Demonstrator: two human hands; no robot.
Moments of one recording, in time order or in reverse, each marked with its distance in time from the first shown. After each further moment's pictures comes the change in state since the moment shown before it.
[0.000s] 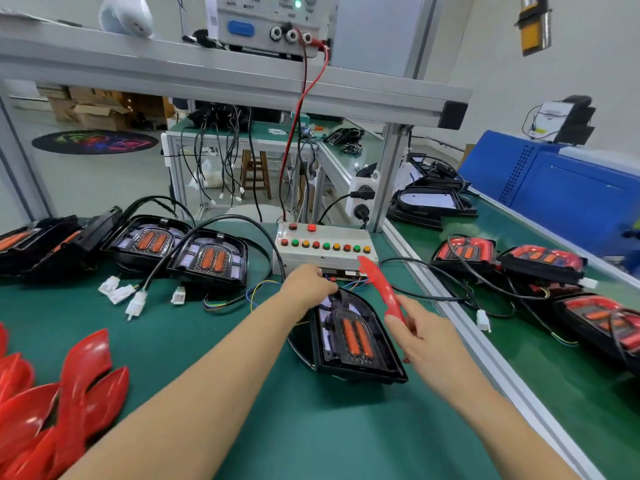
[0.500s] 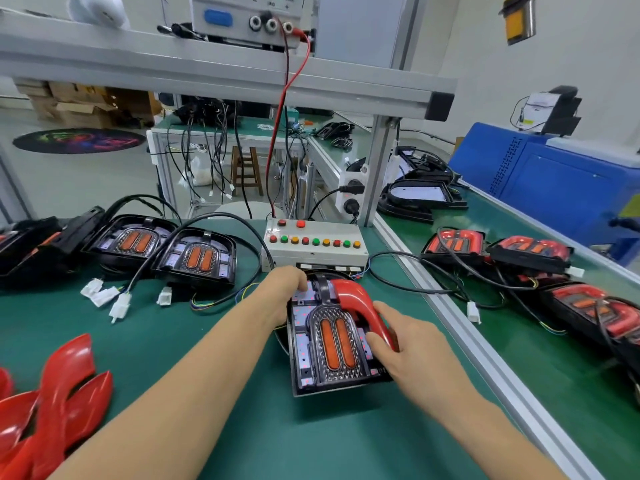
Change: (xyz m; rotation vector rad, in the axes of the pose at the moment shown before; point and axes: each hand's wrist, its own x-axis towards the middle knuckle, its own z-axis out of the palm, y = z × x) left_hand 0.003 -0.013 -0.002 -0.641 0.026 -0.270; right_hand -0.018 -0.010 0.001 -0.196 0.011 -0.111
